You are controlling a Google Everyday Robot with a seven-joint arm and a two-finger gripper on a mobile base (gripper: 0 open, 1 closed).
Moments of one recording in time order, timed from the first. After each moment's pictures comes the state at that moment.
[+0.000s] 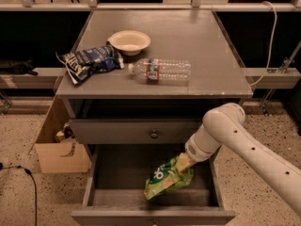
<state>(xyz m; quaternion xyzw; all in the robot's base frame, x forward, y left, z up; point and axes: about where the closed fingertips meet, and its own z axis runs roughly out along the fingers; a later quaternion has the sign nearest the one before) 0.489 -0.132 0.550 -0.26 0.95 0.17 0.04</state>
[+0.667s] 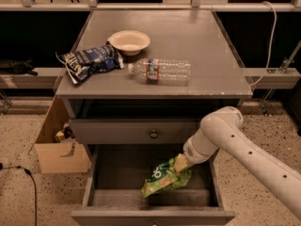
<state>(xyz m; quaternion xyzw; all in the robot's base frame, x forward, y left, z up) 0.489 -0.124 0.541 -0.23 0.96 0.17 0.05</state>
